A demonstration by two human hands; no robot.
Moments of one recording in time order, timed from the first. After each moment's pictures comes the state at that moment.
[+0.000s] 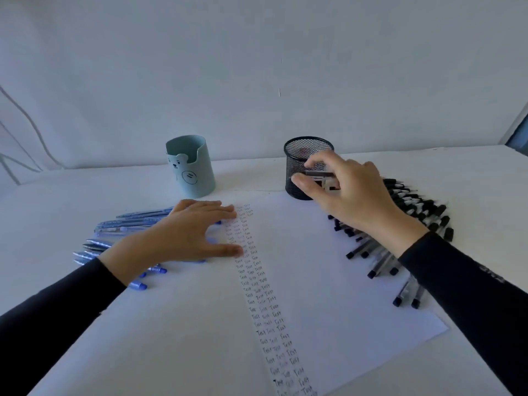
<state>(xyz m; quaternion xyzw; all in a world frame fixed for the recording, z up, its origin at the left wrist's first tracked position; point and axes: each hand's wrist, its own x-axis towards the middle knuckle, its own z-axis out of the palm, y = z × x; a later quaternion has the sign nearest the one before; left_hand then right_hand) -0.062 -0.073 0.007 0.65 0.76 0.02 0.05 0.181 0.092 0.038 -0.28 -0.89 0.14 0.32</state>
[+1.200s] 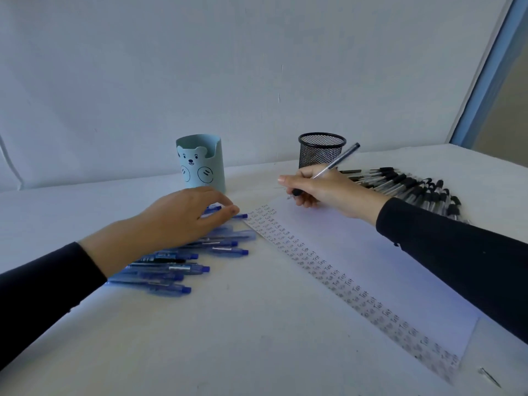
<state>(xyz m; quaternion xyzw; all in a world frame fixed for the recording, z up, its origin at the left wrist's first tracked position) -0.128 -0.088 0.000 0.68 0.72 0.14 0.01 0.097 0.061 0.004 -0.36 -0.77 0.45 0.26</state>
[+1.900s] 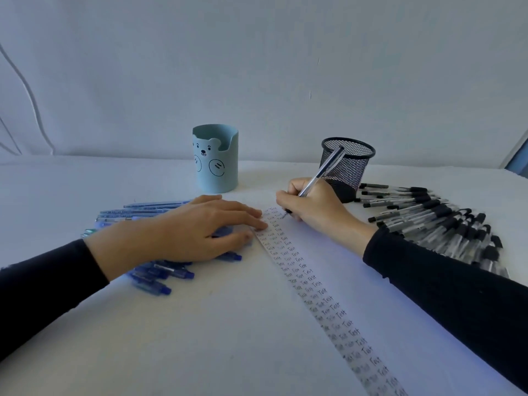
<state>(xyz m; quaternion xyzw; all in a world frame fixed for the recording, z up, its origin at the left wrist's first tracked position) -0.105 -0.091 -0.011 0.76 0.64 0.10 0.05 0.068 0.063 -0.019 -0.28 -0.82 0.39 0.33</state>
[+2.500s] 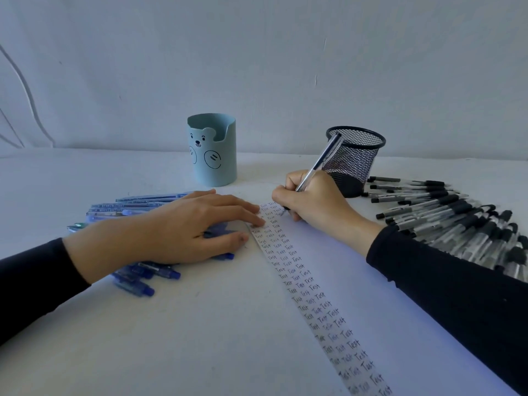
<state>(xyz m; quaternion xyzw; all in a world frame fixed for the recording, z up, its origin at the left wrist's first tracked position) -0.104 -0.092 -0.014 0.77 0.63 0.13 0.04 0.066 0.068 -0.022 -0.25 -0.82 0.40 0.32</state>
